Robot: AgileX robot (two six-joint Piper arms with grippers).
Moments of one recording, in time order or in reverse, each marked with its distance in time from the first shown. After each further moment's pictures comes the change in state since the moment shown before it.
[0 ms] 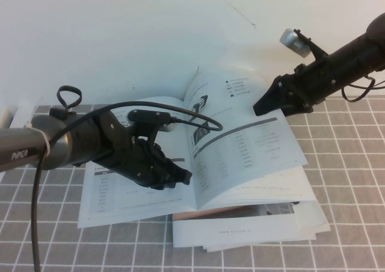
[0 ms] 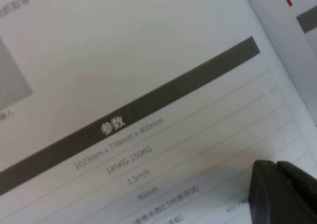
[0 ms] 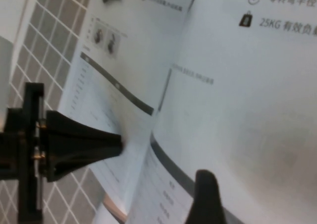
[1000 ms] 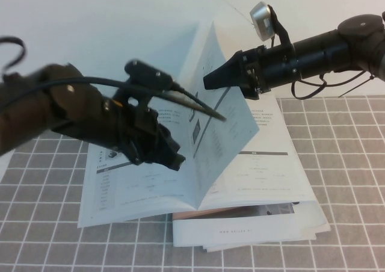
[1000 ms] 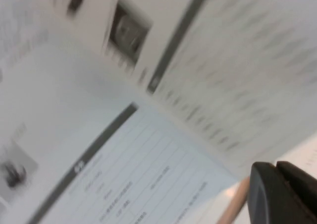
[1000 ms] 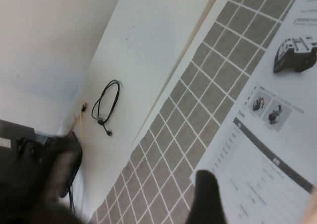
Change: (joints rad) right arm 0.110 -0.001 0.000 0.408 -0.002 -0.104; left arm -0.017 -0.303 0.000 0.068 0.174 0.180
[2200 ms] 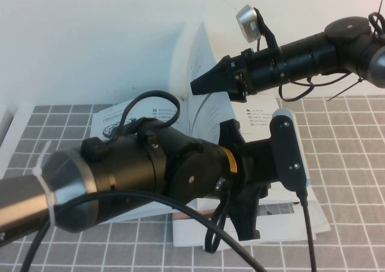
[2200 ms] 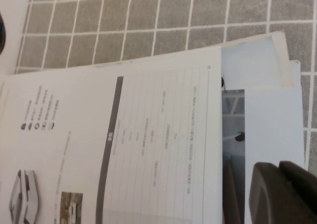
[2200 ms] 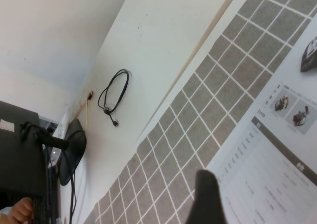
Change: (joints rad) right arm 0.041 0.000 0.000 0.013 -0.002 -0.054; left arm -0.459 0.014 0.000 0.454 -0.244 0.113
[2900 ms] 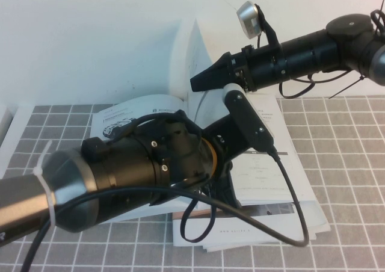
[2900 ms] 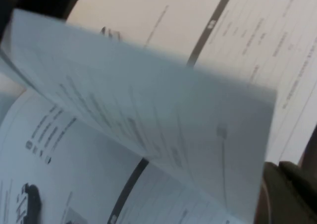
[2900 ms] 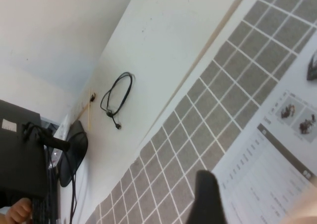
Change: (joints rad) right arm 0.000 -0.014 0.000 0.010 0.000 -0.010; left arm 0.000 0.002 0.000 0.692 0.130 -0.959
